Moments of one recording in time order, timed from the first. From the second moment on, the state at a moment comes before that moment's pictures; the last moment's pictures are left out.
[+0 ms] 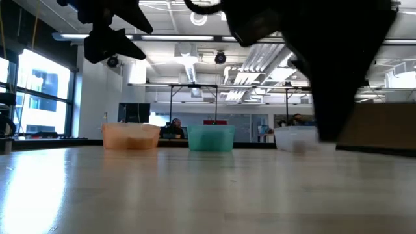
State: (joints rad) left arm -0.20 1.18 0.77 -0.27 -0.31 -0.85; right arm 0.54 2.21 1.80 -1.12 0.05 0.99
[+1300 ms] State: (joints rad) left arm 0.39 0.99 0.77 -0.34 -0.31 -0.26; right arm -0.01 2.13 2.13 -1.57 0.47 0.52
